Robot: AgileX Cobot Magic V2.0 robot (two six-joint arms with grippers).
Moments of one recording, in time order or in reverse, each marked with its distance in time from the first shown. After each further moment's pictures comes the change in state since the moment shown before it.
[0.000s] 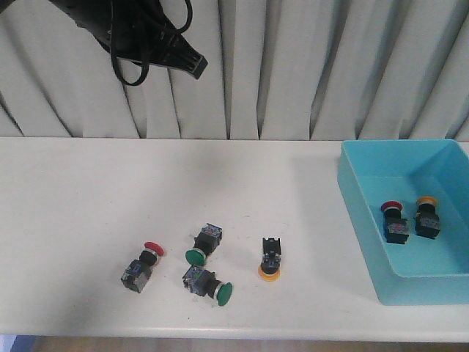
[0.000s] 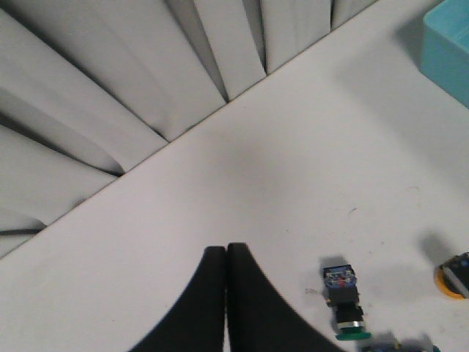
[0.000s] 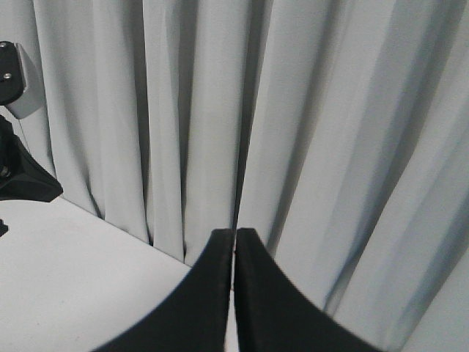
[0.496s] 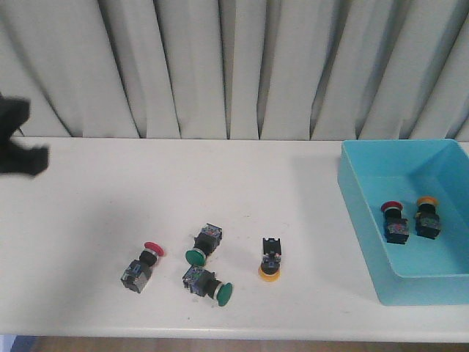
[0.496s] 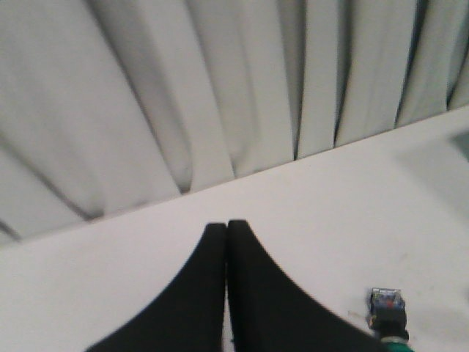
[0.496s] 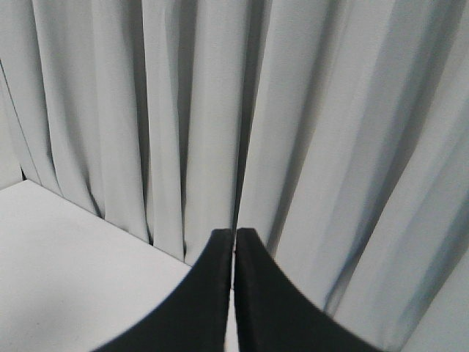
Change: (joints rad) left arm 0.258 -0.842 1.269 0.115 -0.875 -0.318; right arm 0.000 0.000 0.000 0.000 0.000 0.001
